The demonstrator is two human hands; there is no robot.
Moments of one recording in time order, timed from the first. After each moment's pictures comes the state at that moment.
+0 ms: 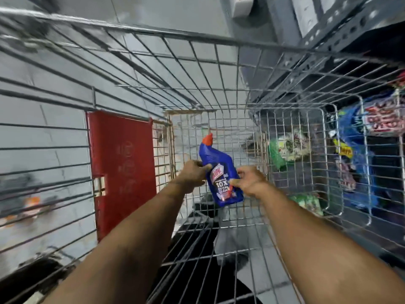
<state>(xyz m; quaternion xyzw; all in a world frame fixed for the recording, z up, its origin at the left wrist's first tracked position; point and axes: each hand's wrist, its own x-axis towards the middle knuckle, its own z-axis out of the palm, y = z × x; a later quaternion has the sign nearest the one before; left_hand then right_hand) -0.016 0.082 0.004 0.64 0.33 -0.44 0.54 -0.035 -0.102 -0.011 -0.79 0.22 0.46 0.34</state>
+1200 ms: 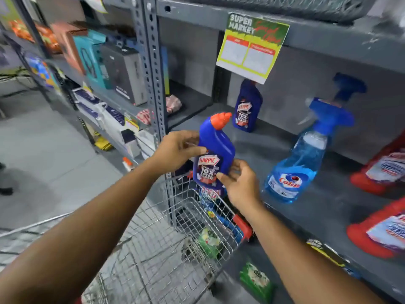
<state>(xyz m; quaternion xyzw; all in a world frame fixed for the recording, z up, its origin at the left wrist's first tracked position) 0.062 -0.144 0.426 0.71 -0.42 -0.17 0.53 -0.077 -0.278 0.353 -0.73 0.29 -0.27 0.55</state>
